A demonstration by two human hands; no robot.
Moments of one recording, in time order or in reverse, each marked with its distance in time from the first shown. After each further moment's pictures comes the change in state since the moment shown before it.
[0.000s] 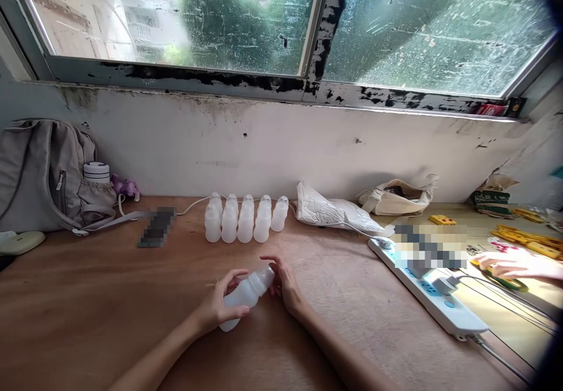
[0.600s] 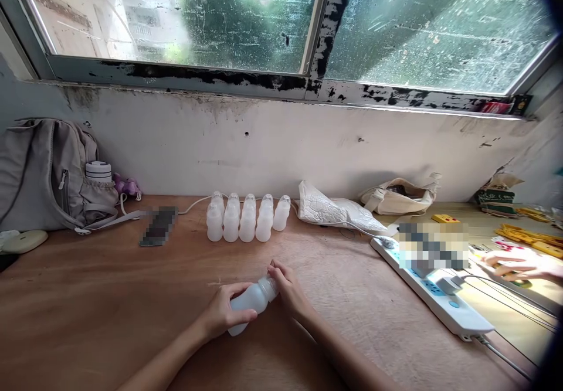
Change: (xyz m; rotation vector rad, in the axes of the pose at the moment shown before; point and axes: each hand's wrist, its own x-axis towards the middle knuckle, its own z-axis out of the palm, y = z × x) left_hand -0.002 0.003 0.011 0.050 -0.023 0.004; right_hand -0.004 -0.006 0.005 -0.236 0.029 -0.040
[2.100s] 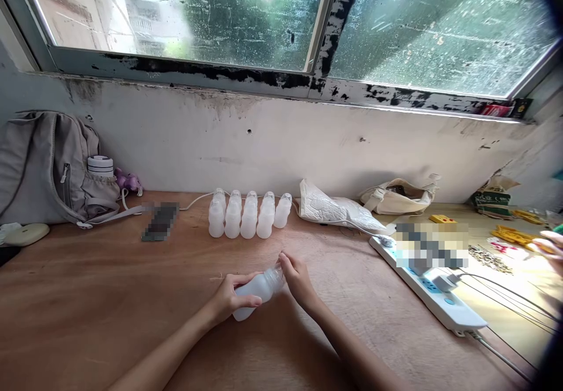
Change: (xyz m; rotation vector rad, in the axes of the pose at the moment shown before) left_hand 0.010 0.007 0.001 -0.231 -0.025 -0.017; right_hand 0.008 -0.004 -0.012 -0.205 0.148 -0.040
